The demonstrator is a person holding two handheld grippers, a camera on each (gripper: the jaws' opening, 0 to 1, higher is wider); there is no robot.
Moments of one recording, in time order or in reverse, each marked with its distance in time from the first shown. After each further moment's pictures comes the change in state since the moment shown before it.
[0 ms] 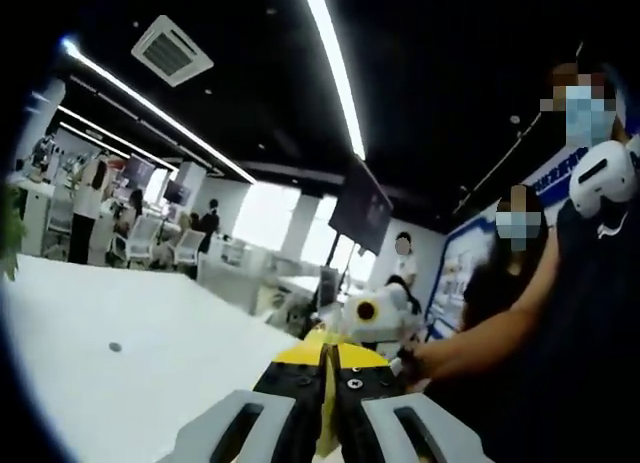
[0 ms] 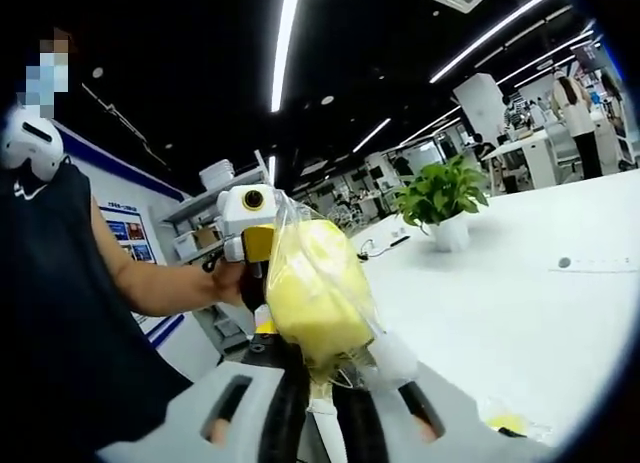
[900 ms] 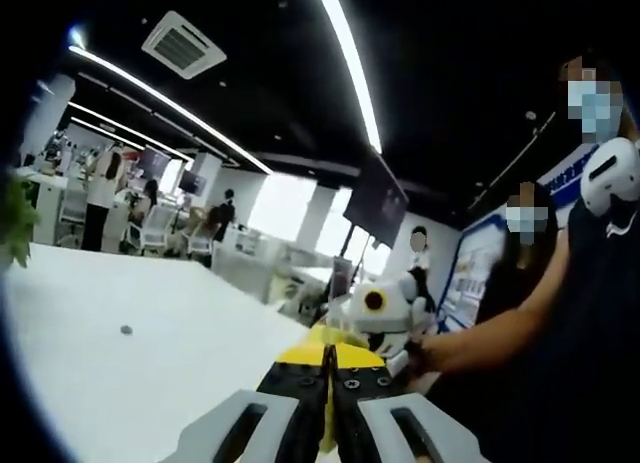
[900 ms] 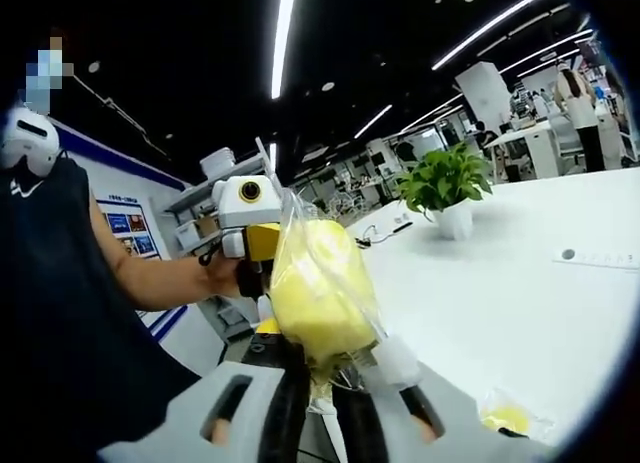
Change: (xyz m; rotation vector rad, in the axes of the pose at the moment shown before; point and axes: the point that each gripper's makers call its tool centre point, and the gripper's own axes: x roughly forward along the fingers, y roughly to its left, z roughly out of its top) left arm -0.014 0.001 -0.010 -0.060 0.012 0.065; right arm 0.008 0.006 -0.013 0.010 0.067 0.014
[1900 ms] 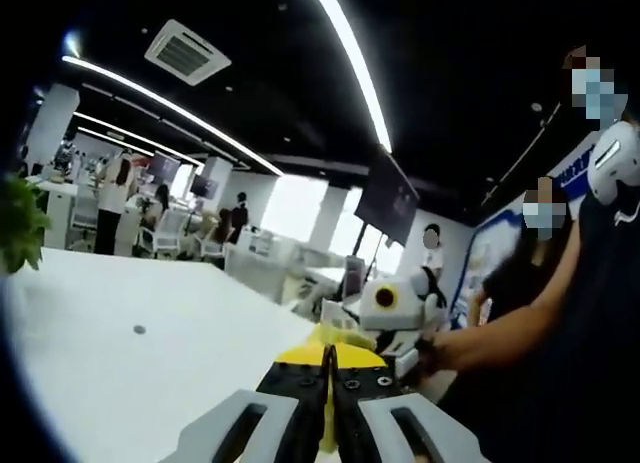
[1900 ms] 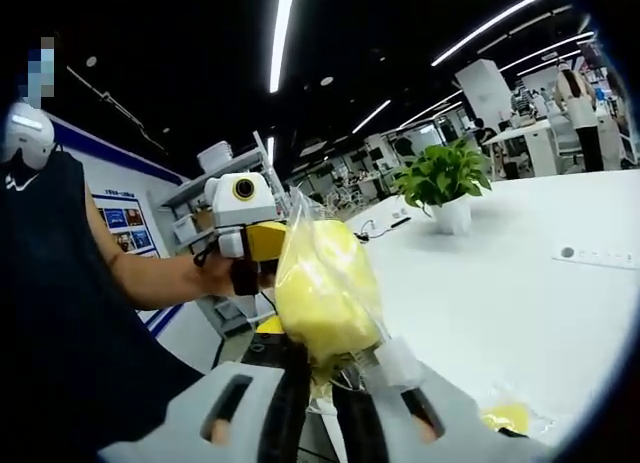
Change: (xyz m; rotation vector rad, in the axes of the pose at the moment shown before) left arm -0.005 0.005 -0.001 -0.015 0.000 0.053; right arm 0.004 0.002 -0.002 -0.013 0.023 -0.011
